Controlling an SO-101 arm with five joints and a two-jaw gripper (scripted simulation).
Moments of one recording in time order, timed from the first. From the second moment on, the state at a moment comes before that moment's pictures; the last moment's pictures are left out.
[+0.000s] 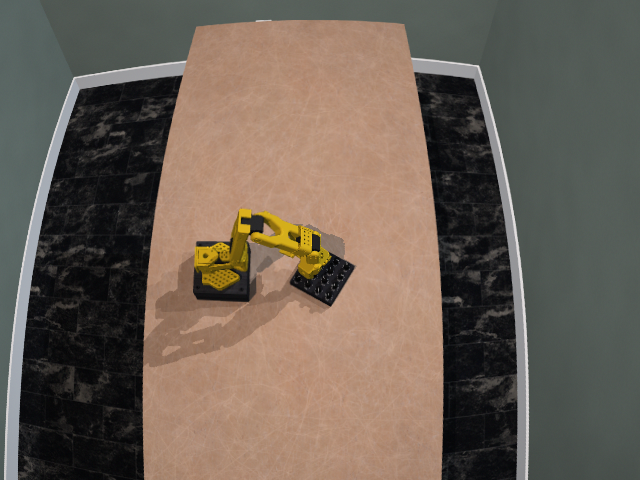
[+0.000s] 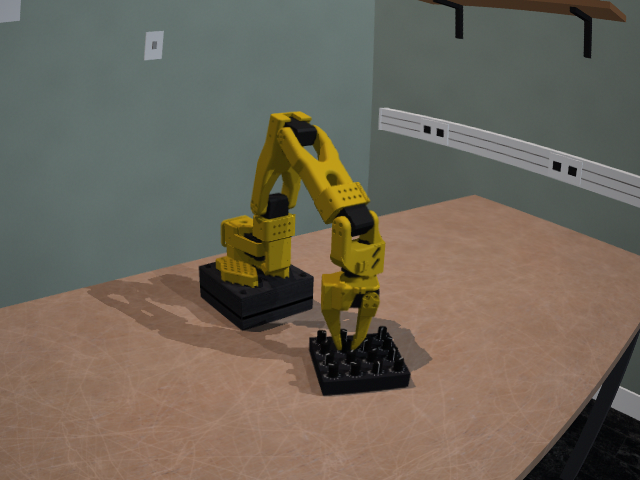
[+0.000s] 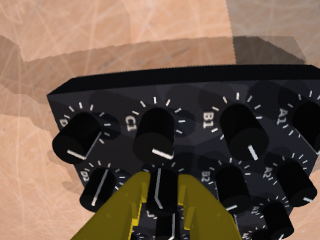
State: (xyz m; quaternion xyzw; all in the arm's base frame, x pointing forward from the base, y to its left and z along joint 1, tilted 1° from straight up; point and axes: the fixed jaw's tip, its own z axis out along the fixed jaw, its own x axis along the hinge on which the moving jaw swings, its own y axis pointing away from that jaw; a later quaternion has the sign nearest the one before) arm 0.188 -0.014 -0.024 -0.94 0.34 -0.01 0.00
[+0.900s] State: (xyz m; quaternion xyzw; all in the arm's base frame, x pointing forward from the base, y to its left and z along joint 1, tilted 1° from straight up) arm 0.187 -0.012 -0.024 -0.85 0.53 -0.01 0.00
